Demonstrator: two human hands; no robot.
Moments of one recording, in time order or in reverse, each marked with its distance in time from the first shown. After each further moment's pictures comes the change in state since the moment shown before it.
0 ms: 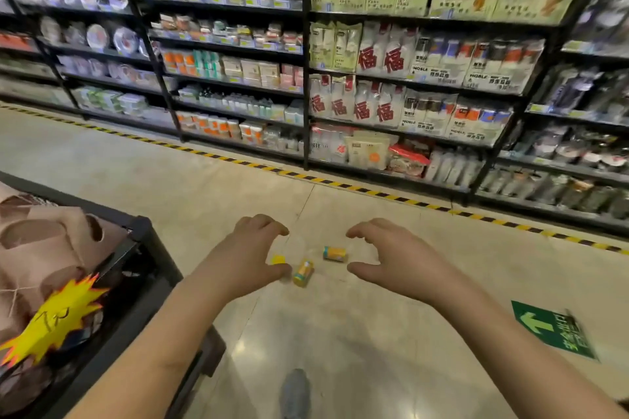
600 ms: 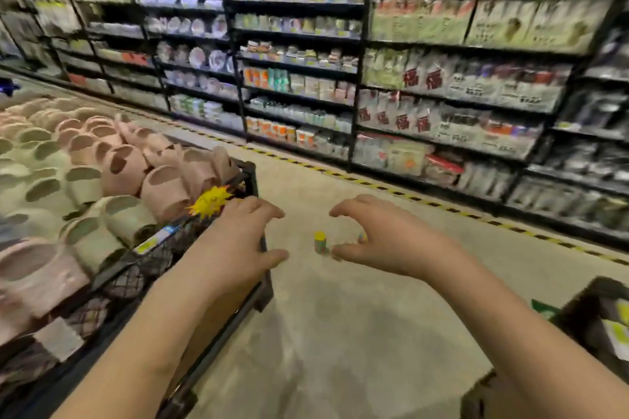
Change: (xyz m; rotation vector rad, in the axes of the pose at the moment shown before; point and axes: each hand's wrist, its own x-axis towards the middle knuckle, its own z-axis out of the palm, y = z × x) left_hand -0.383 0.061 -0.049 0.053 0.249 -0.094; right_hand -0.271 -0.203 0.002 -0.096 -0.006 -0.278
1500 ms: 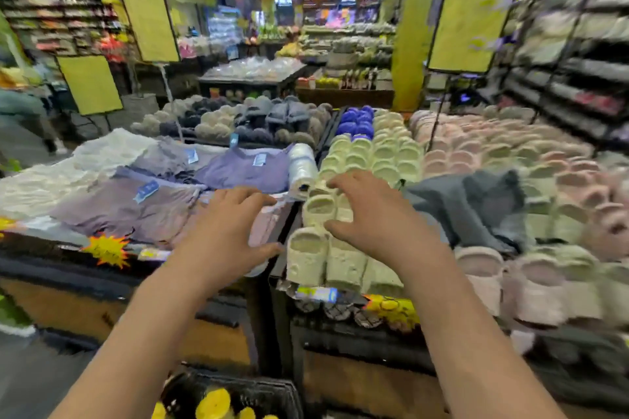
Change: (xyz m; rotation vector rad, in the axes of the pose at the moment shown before) left_hand -0.599 -0.232 -0.194 0.326 0.436 -1.205; right_hand 0.010 -0.692 0.152 0.142 -0.035 -1.232
